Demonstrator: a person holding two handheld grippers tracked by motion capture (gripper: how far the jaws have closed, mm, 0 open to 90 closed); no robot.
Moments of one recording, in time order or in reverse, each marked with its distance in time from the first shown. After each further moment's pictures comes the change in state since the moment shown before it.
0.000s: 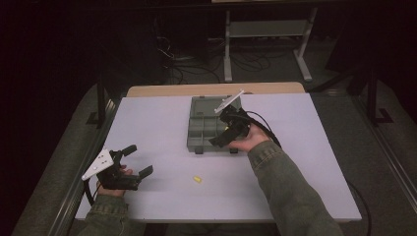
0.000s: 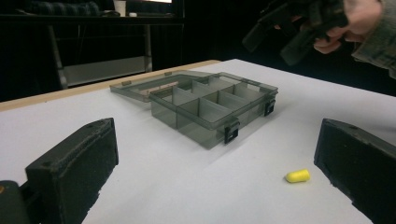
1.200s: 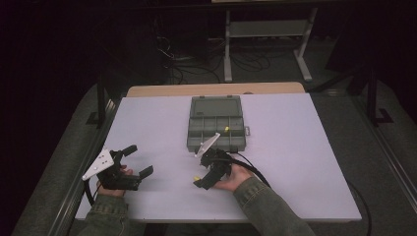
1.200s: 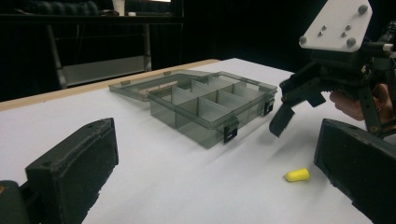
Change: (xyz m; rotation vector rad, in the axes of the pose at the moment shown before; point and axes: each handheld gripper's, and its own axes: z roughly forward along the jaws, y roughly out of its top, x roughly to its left) left arm -0.001 0.000 0.001 0.003 -0.004 0.002; right arm 0.083 -0.045 0.066 0.081 0.158 -0.110
